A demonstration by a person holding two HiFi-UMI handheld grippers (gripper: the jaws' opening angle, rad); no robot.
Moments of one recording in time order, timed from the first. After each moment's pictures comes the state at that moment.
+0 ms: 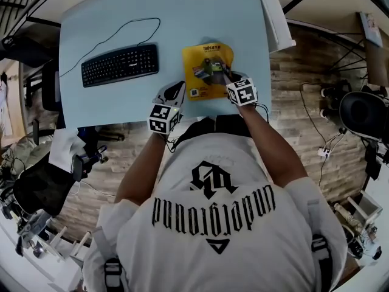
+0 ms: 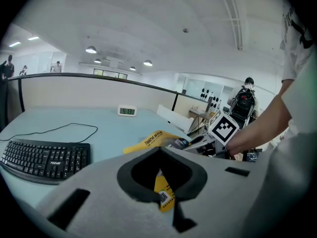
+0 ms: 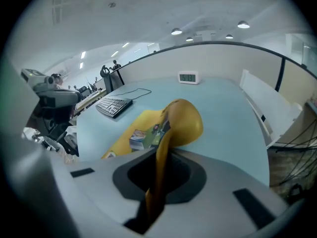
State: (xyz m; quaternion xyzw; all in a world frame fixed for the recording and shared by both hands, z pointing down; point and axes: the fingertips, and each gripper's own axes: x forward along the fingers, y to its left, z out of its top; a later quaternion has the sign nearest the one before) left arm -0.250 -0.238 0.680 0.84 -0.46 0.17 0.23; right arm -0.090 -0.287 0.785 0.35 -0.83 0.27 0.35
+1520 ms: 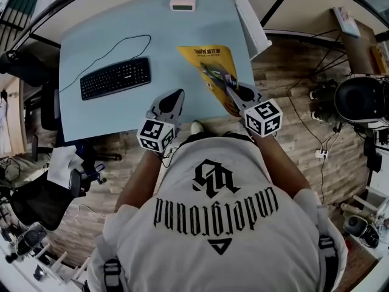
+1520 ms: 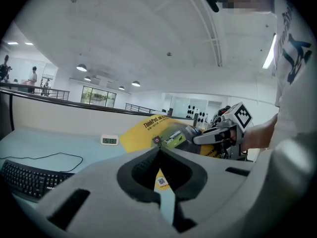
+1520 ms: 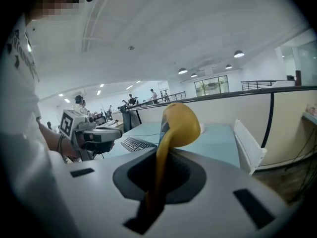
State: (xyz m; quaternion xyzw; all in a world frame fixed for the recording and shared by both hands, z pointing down) left arm -0.199 -0.187 0.532 0.89 -0.42 0.07 0.15; right arm -0.054 -0.203 0.536 0.36 -0.90 0.19 0.16
